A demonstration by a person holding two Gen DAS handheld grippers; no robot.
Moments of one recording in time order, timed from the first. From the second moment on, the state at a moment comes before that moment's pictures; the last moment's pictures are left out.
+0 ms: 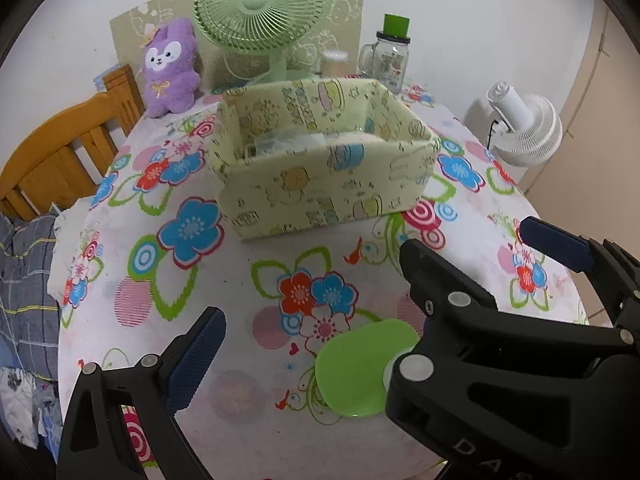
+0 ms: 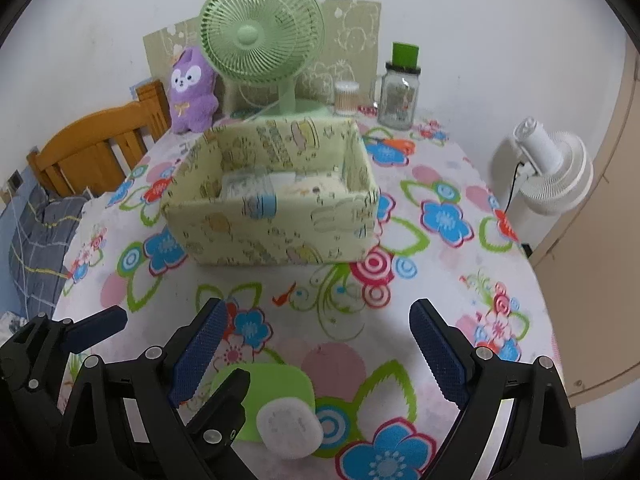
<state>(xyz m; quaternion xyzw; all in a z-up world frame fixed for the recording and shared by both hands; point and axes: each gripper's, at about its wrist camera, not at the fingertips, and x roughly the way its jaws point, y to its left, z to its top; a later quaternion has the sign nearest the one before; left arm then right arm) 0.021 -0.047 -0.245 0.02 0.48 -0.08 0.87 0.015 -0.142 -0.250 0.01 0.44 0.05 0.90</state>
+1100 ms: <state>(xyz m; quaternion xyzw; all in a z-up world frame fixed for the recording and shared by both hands) -0.003 -0.037 -0.300 0.04 0.50 -0.10 0.86 -0.015 -0.131 -0.311 0.04 0.50 0.02 0.87</state>
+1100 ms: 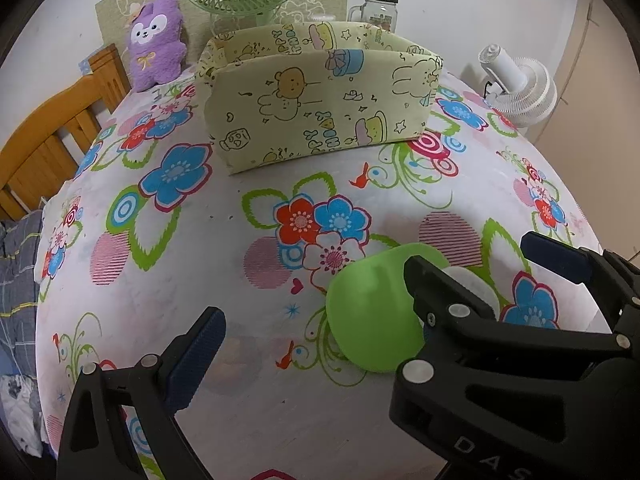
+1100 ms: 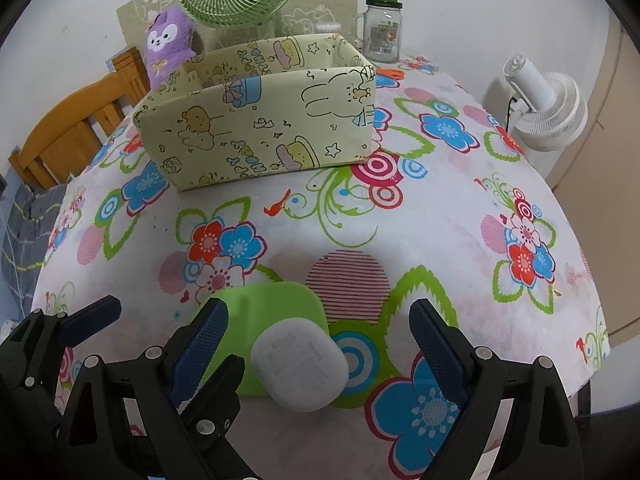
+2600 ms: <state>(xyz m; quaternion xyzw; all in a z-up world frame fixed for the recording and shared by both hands) 0.001 -0.089 -0.320 -0.02 0.51 -0.02 0.86 0.000 -0.180 -0.329 -0.01 0.52 0.01 0.86</state>
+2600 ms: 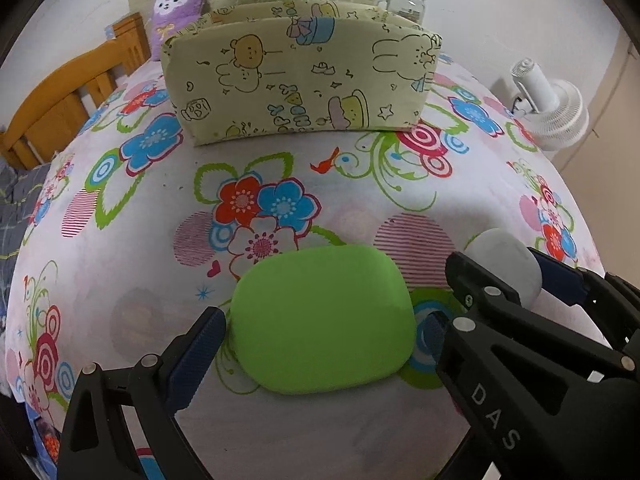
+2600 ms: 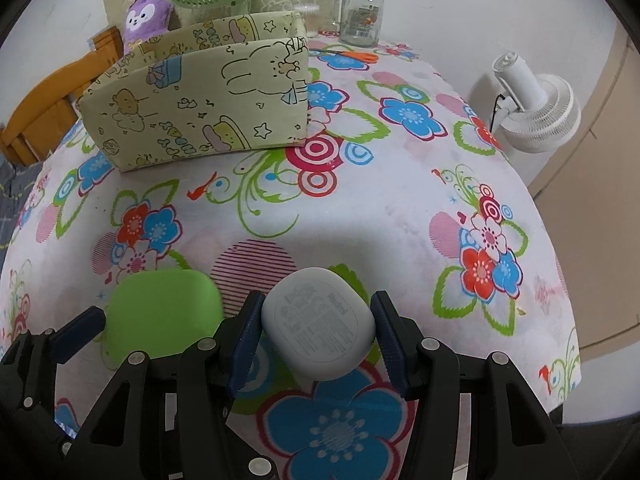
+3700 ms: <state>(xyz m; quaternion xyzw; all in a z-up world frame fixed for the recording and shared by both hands) 0.008 -0.100 -0.308 -0.04 0.48 0.08 0.88 0.025 -0.193 -0.319 -0.03 0.49 0.07 0.87</state>
